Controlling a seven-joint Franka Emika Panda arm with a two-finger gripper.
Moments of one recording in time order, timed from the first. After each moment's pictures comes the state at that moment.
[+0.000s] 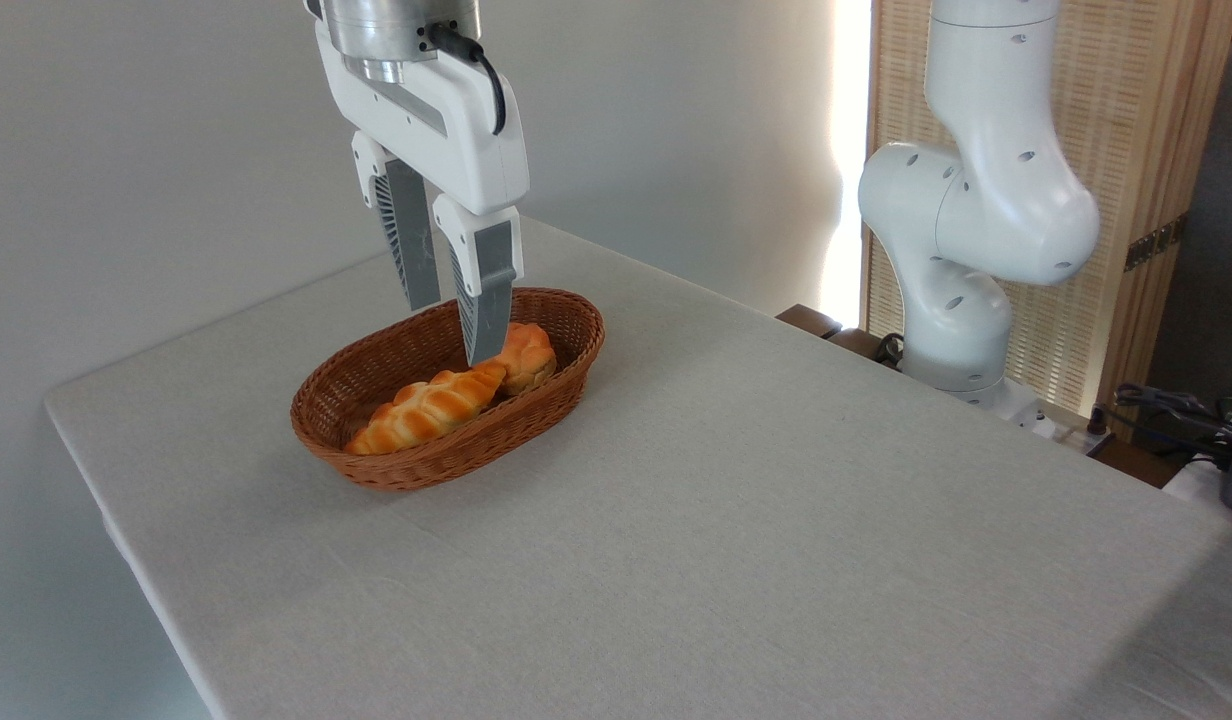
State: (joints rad) arm -0.03 -0.02 -0.02 -1.59 -0.12 1.63 0.78
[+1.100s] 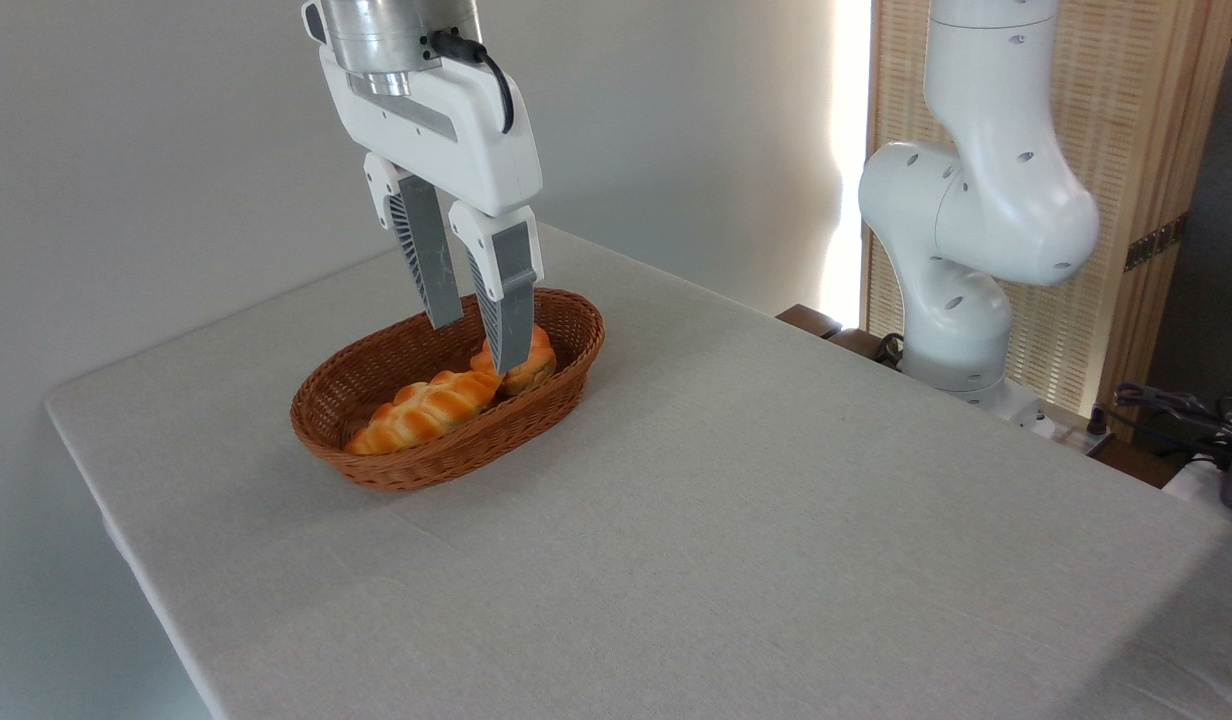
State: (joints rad) arm -0.04 -0.01 -0.03 -1.59 -0.04 1.59 0.73
